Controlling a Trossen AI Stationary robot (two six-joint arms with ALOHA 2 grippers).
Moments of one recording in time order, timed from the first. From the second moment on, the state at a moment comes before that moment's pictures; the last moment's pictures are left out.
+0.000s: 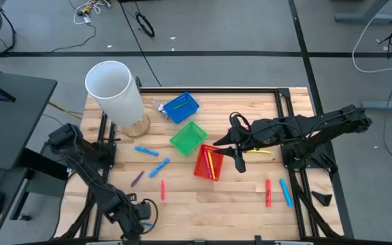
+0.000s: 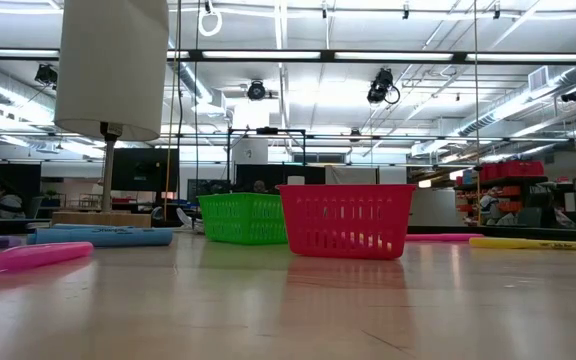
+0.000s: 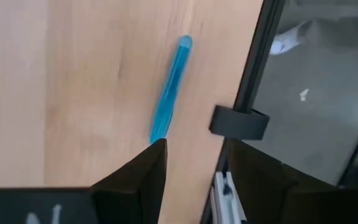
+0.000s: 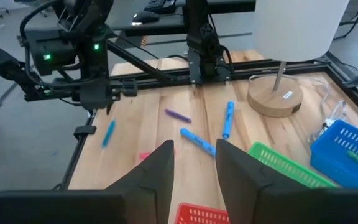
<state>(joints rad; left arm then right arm) -0.90 1.68 1.15 -0.69 0.10 -1.12 0.23 1.25 1.22 -0.37 0.14 0.20</state>
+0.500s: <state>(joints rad) -0.88 1.79 1.15 -0.58 0.06 -0.96 0.23 1.25 1.22 -0.39 0.14 0.20</state>
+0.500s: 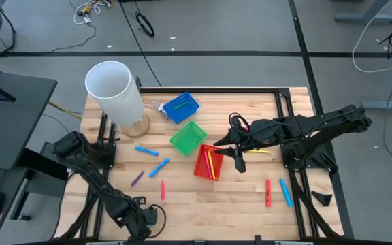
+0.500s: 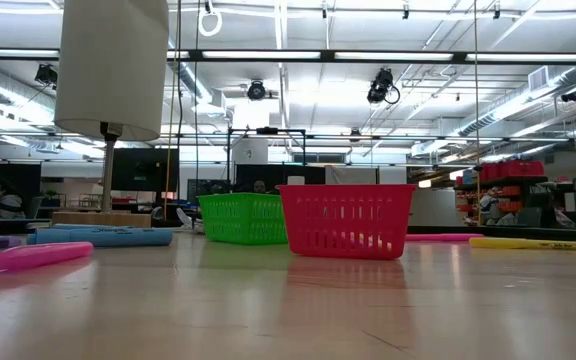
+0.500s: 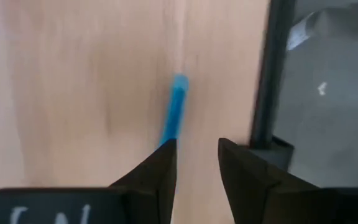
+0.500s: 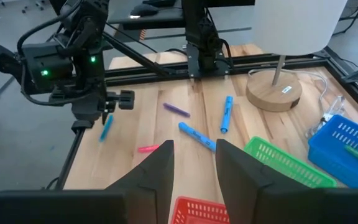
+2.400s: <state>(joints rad) -0.80 1.83 1.14 -0.70 -0.32 -1.01 0.25 1.22 1.22 -0.42 0.14 0.22</state>
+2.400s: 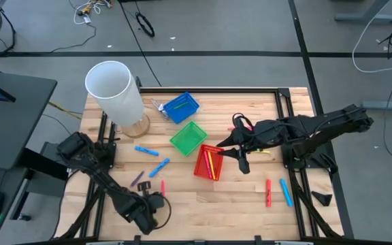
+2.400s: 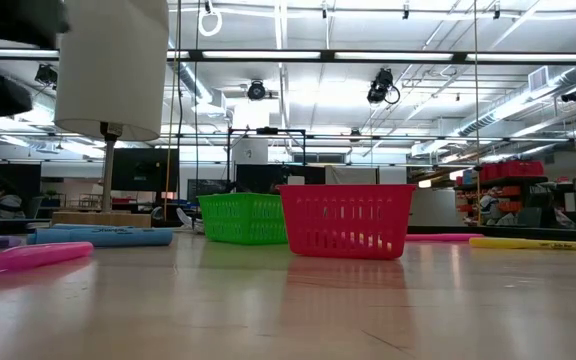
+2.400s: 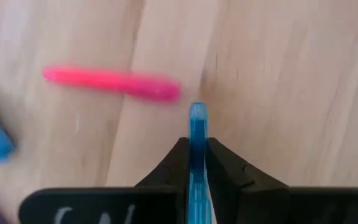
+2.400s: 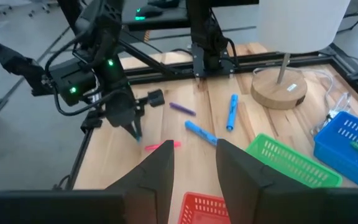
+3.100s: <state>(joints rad) -0.57 1.83 1.47 -0.75 -0.56 -0.96 0.25 1.06 1.22 -0.42 0.14 0.22</state>
